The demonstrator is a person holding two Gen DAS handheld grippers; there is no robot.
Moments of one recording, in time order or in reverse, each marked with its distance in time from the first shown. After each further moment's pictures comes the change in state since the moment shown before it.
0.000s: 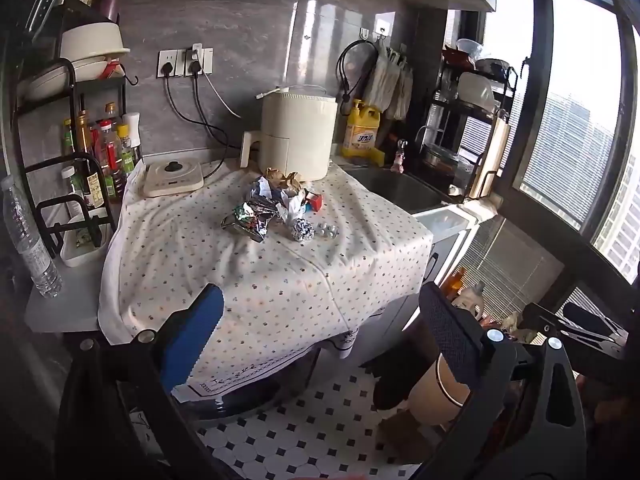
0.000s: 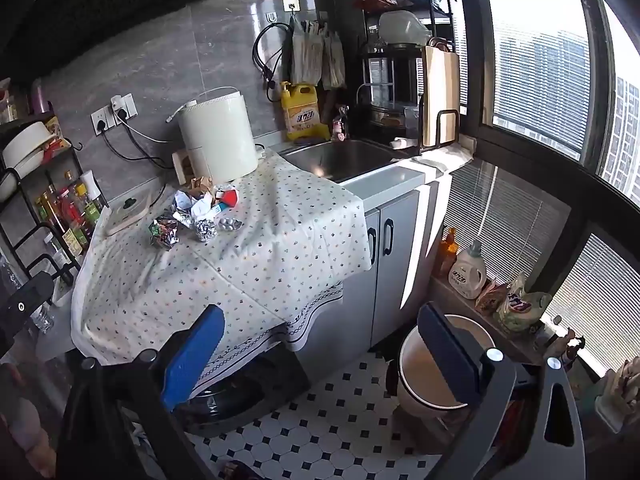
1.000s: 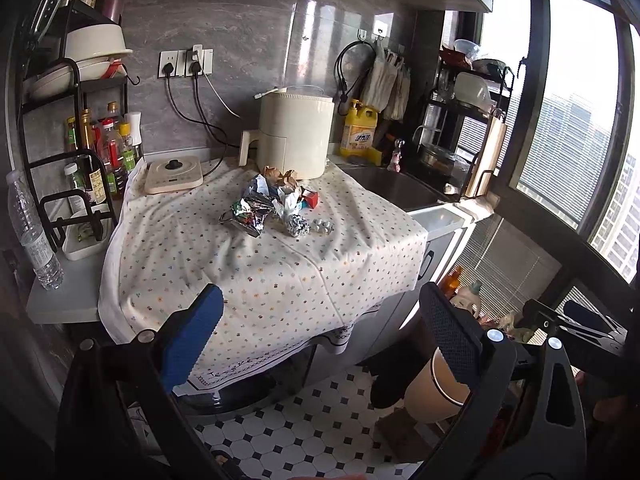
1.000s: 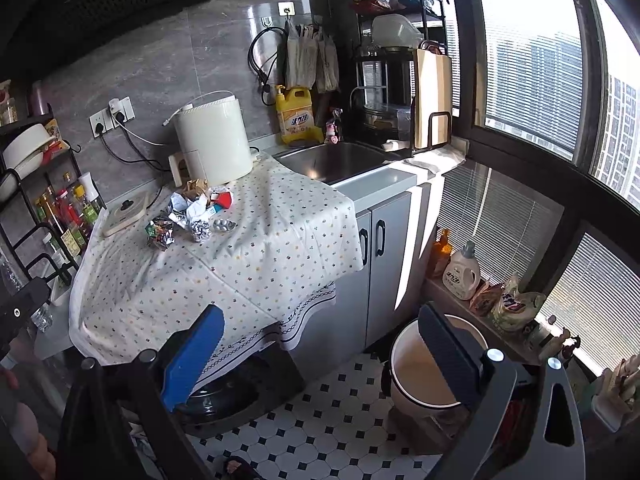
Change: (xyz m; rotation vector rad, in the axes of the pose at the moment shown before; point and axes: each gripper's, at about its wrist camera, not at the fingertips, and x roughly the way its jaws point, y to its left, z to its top) left arm -0.012 -0.010 -0.008 0.001 0.000 0.001; right arm -0.014 -0.017 -0.004 0.036 -0.040 0.021
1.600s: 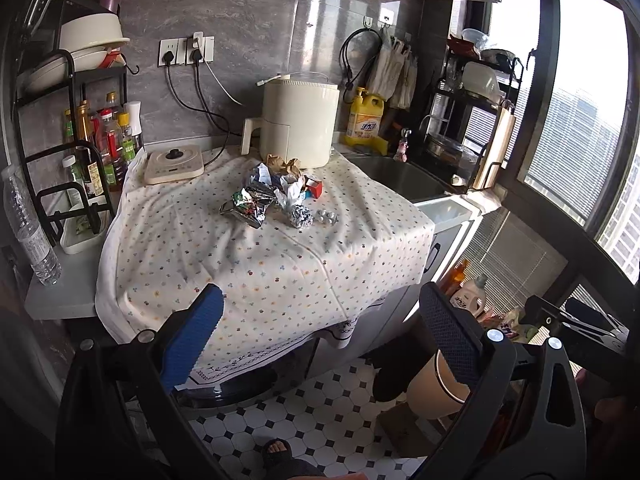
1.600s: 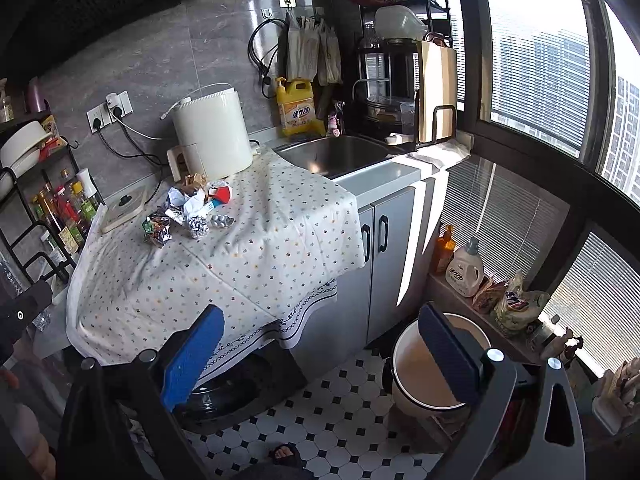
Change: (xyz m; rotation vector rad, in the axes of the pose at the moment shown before) left arm 0.022 -0.001 0.003 -0.010 0.045 0.019; right arm 0.027 0.002 0.010 -0.011 0.045 -0.008
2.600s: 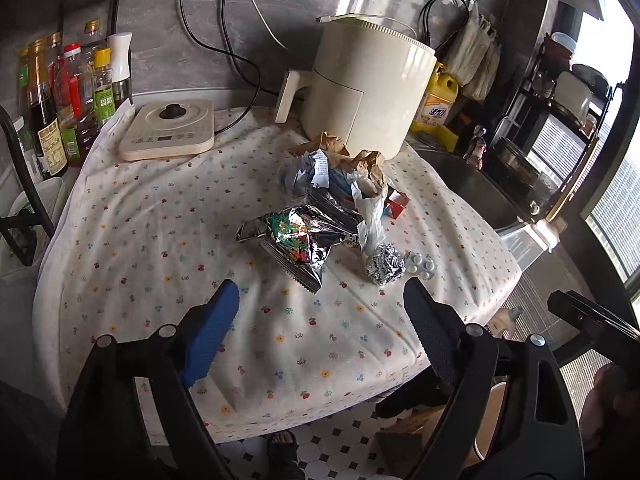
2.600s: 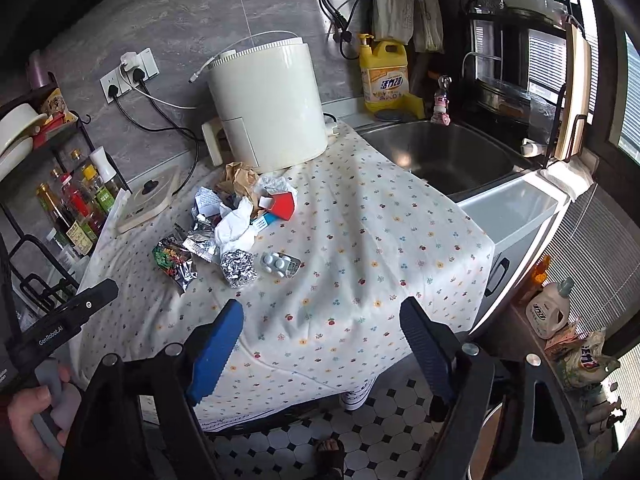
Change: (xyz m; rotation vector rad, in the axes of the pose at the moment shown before) left arm 0.229 0.113 0.082 -0.142 0.137 0.018; right arm 0.223 0.117 0.113 -0.135 0.153 0.215
